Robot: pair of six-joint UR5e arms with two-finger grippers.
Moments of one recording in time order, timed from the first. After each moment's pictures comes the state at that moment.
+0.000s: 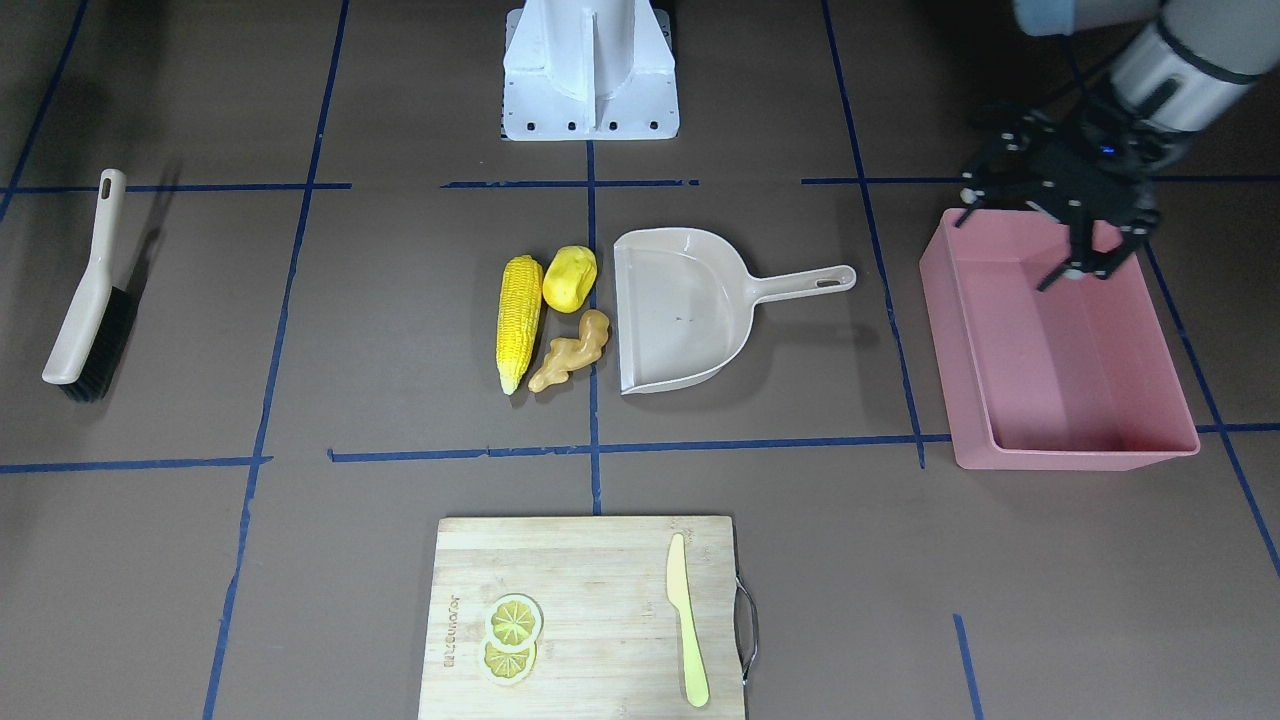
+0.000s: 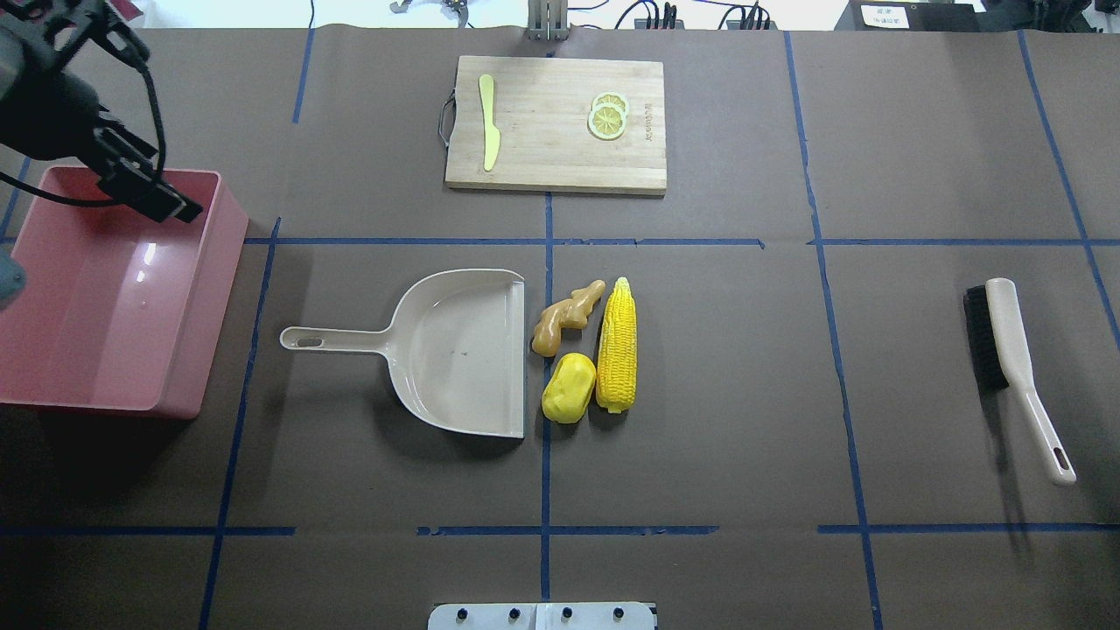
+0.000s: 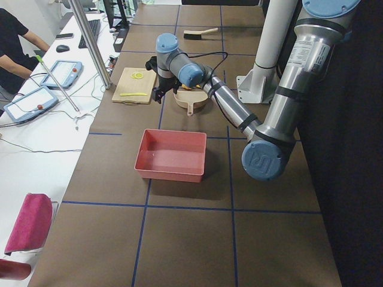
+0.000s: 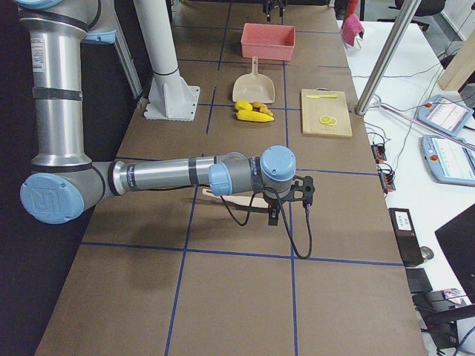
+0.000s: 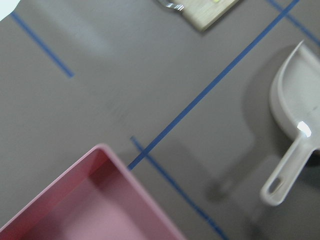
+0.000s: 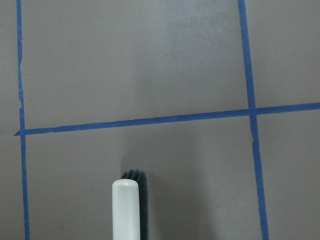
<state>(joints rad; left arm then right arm) -1.05 -1.92 -2.03 -1.52 -2.30 -0.03 1.50 -1.61 1.75 -1.49 2.50 0.32</state>
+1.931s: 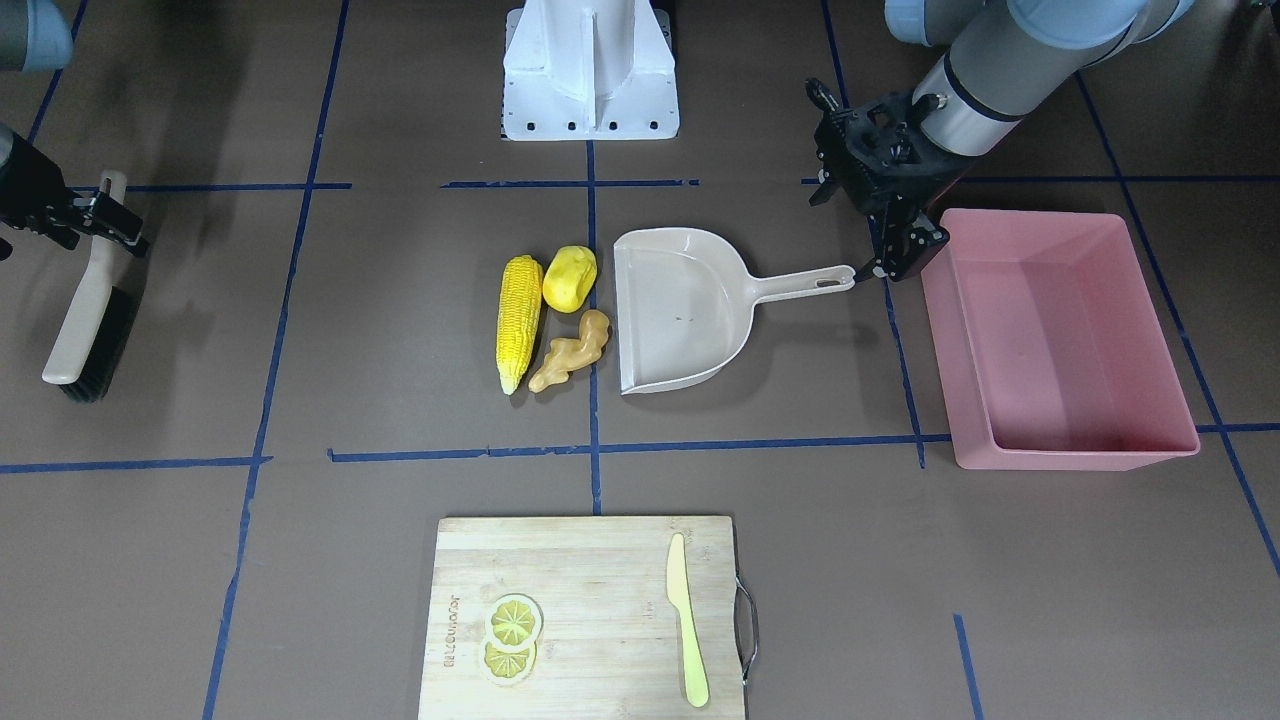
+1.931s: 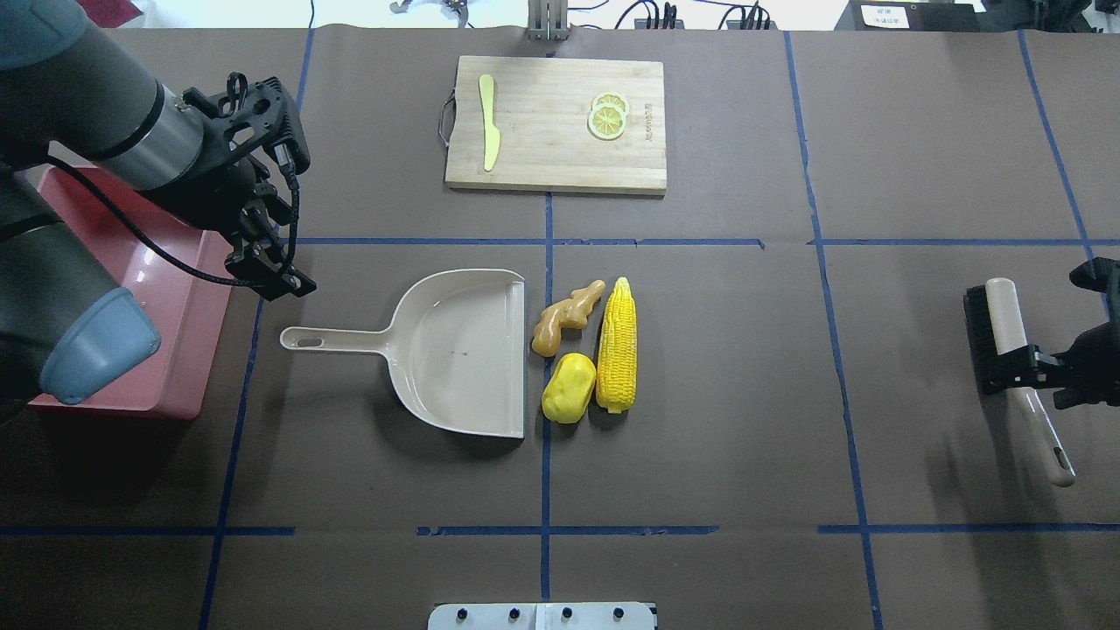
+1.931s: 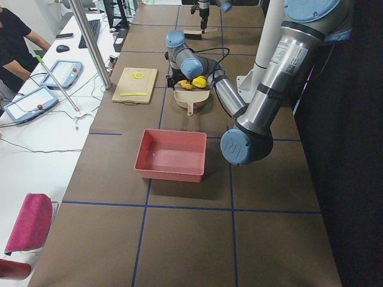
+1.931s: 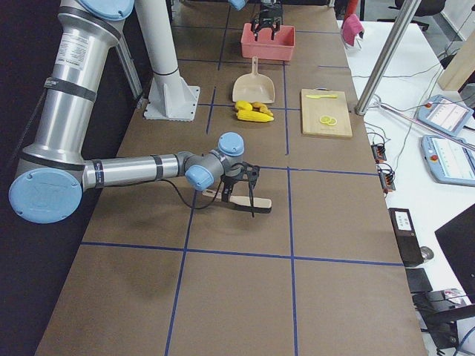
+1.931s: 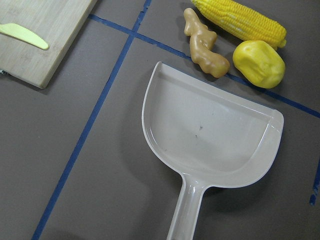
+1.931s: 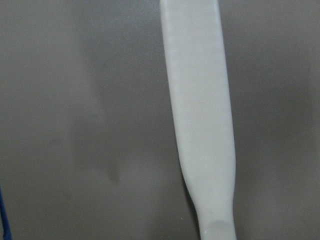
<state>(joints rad) -0.88 -2.00 -1.97 -1.54 -2.30 0.17 0.90 -1.86 1.89 -1.02 2.22 1.05</state>
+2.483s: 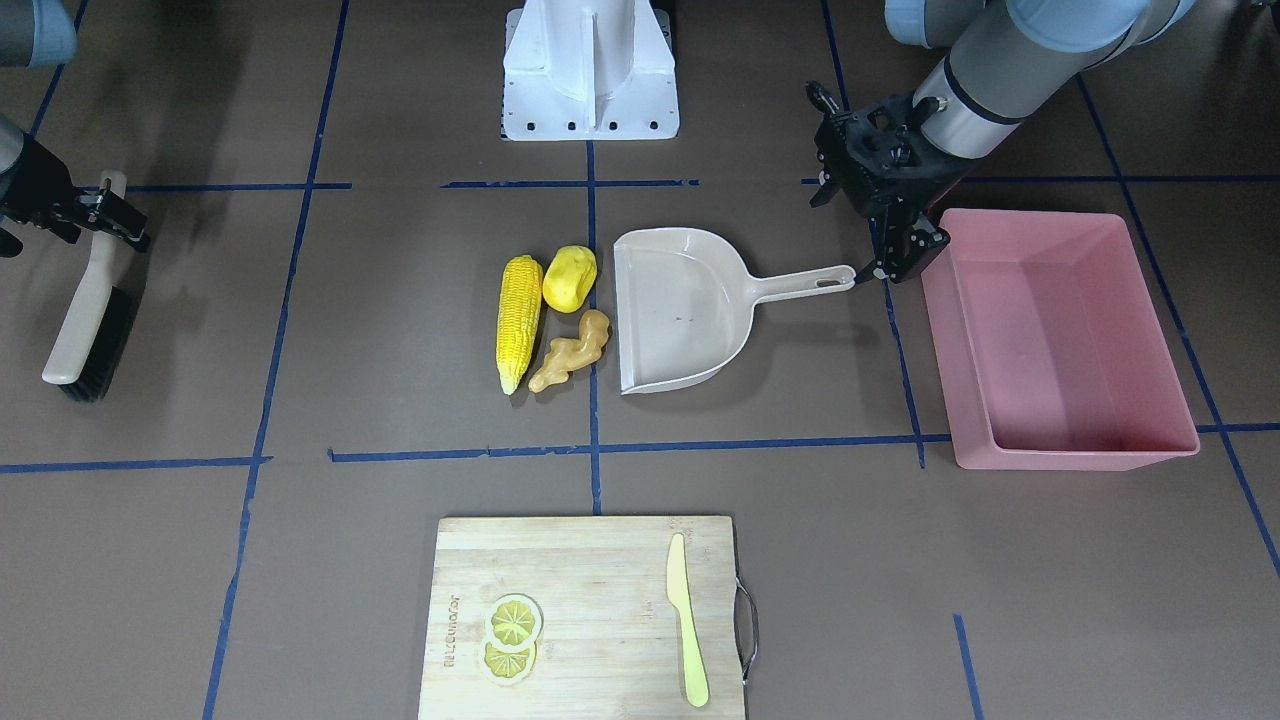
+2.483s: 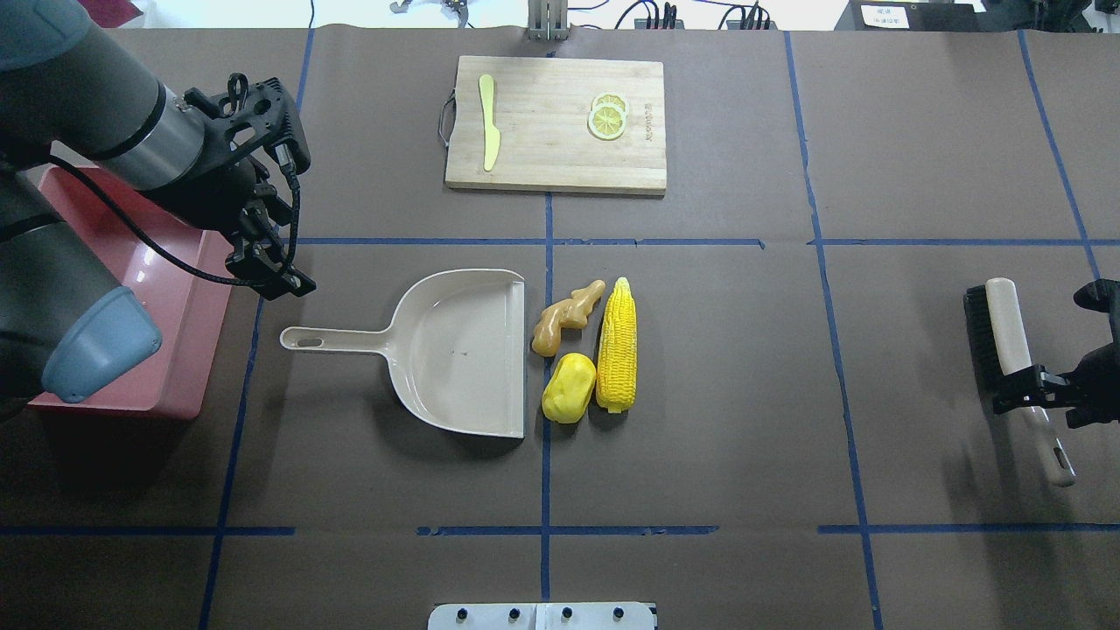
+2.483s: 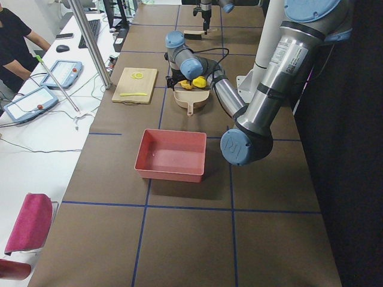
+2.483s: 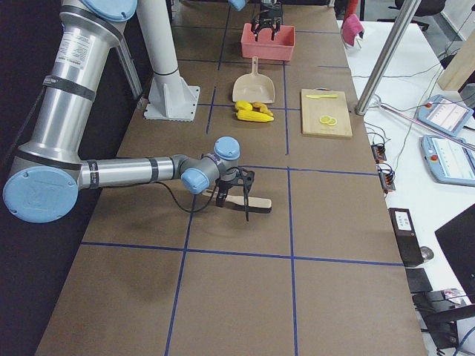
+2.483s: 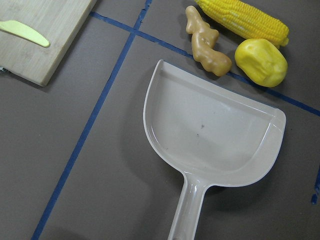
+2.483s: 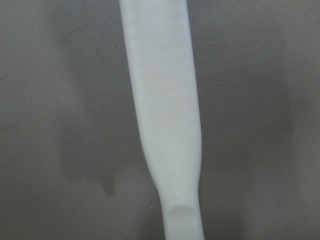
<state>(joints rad) -0.88 -2.00 -1.97 -1.54 -2.30 0.17 0.88 -1.89 1.88 -1.02 2.20 1.05</state>
